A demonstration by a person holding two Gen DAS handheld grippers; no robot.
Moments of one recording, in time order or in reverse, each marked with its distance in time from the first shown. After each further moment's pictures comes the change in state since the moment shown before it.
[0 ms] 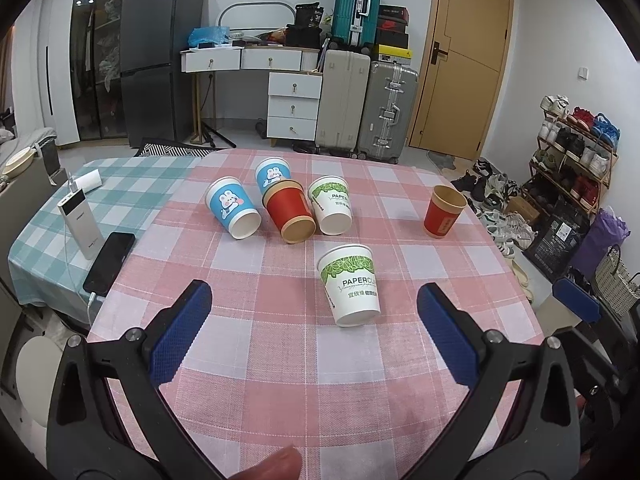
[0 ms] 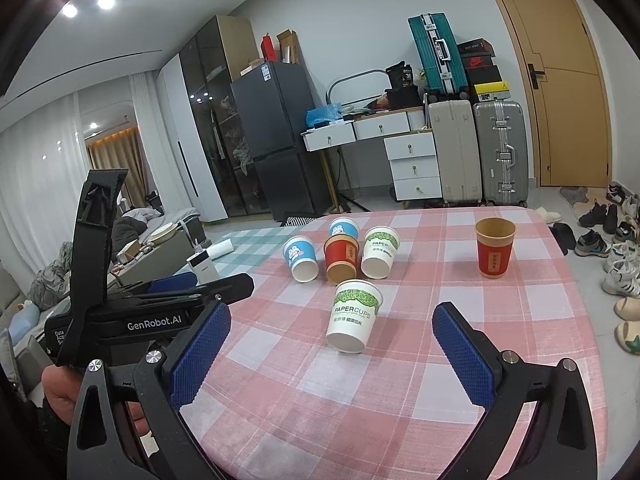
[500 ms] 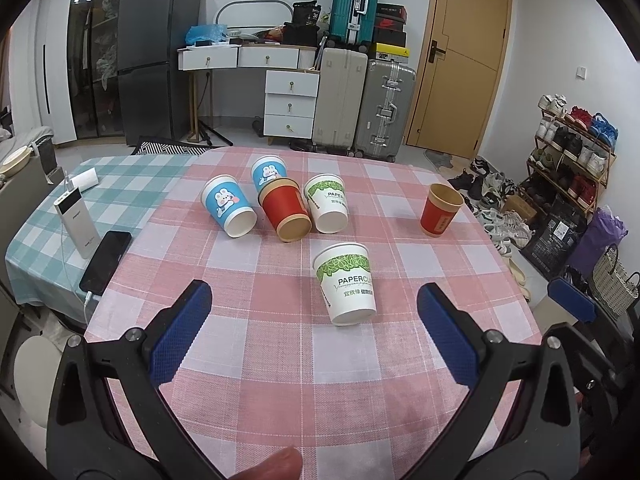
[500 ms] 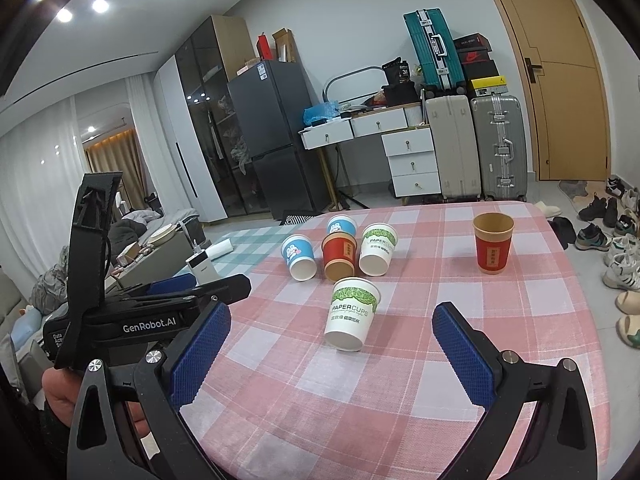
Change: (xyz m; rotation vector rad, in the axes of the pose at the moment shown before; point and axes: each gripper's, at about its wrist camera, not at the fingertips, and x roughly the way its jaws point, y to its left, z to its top) left arm 0.006 -0.004 -0.004 0.007 0.002 -0.001; right arm 0.002 -0.004 0.001 0.021 0.011 0.004
